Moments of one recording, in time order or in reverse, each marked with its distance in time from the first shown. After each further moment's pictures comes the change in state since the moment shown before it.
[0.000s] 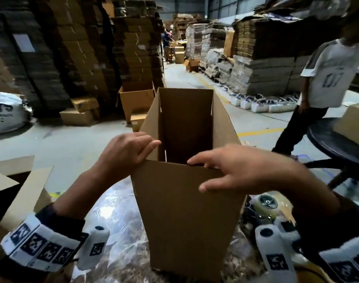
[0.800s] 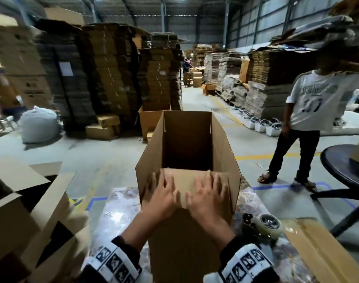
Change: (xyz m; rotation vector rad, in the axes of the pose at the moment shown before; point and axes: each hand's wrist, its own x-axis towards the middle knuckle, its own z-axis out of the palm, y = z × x) left_hand -0.033 0.112 0.072 0.118 -0.556 -0.806; right_hand 0.070 0.027 0.143 -0.089 0.529 0.420
